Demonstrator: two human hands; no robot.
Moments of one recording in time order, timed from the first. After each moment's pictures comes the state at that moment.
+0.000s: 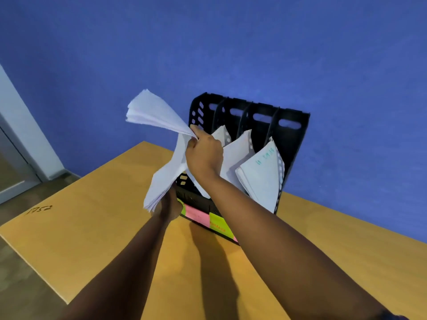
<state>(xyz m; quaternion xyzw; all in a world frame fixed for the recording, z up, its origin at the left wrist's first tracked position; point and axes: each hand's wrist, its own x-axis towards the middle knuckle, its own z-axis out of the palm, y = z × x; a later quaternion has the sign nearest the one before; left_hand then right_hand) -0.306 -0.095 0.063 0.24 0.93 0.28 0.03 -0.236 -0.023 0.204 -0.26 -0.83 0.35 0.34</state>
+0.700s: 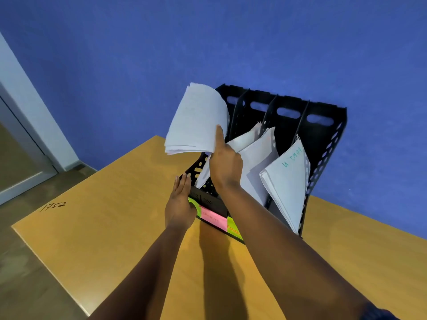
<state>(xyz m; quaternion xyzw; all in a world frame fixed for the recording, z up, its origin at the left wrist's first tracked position) -0.318 -0.096 0.037 0.28 0.92 0.28 -0.01 -0.279 0.009 0.142 -0.27 -0.91 0.15 0.29</state>
